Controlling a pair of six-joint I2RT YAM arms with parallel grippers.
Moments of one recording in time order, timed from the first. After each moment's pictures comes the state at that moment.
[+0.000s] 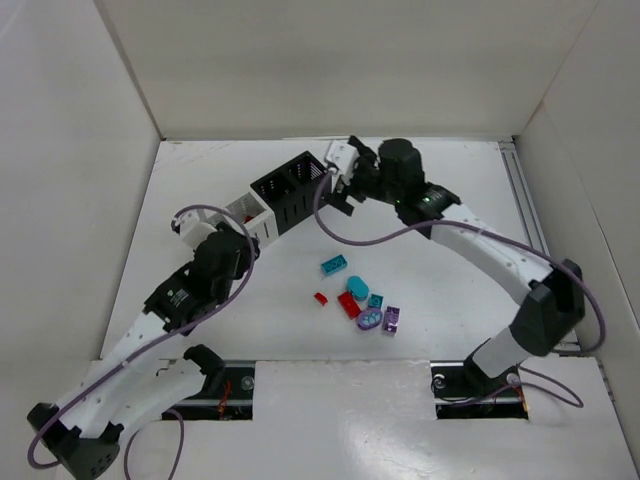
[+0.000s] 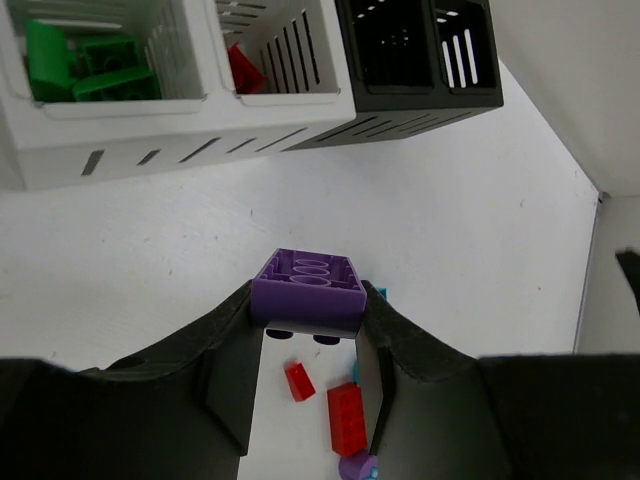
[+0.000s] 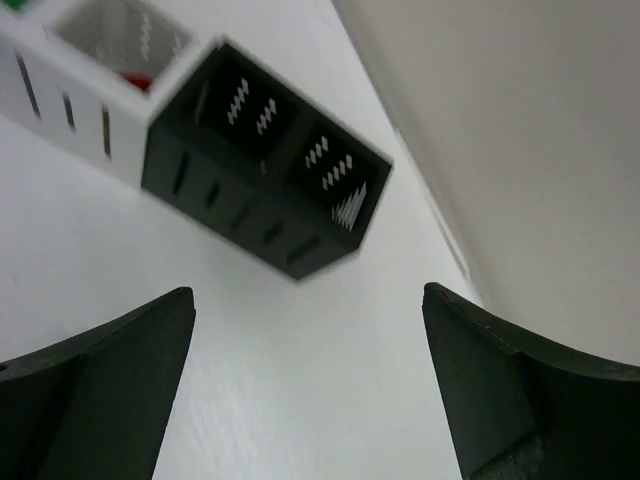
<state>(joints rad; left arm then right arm) -0.64 0.71 0.79 -0.67 -0.55 -1.09 0.67 1.60 1.46 -0.13 -0.30 -0.60</state>
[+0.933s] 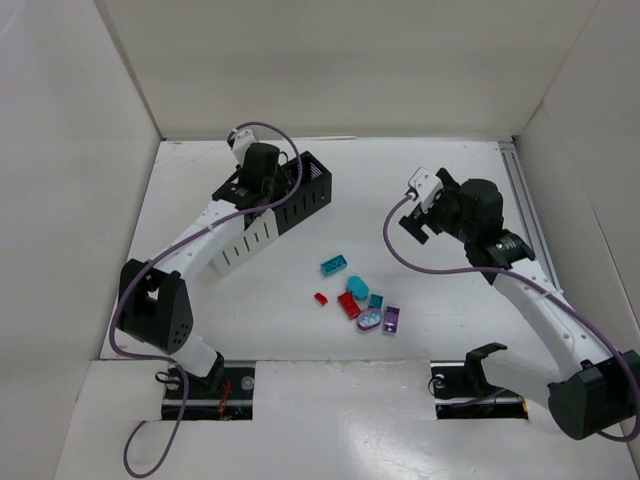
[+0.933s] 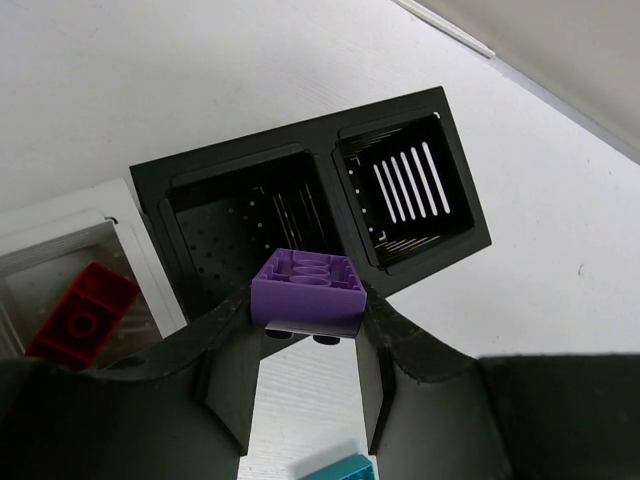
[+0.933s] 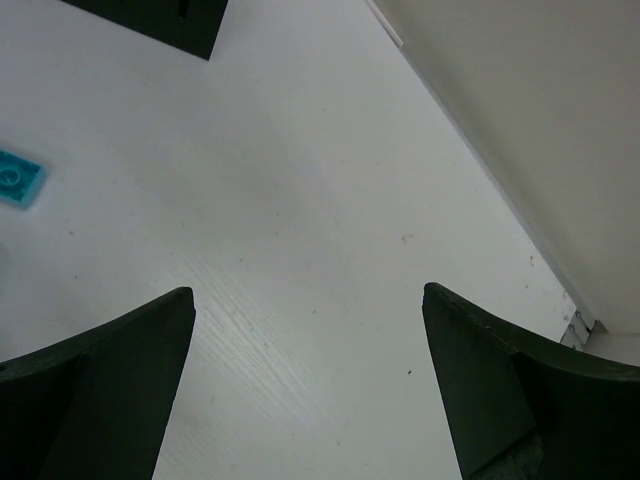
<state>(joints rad) -0.42 1.55 1.27 -0.30 -0.36 -0.73 0.33 1.07 0.92 -0.22 -0.23 -0.61</state>
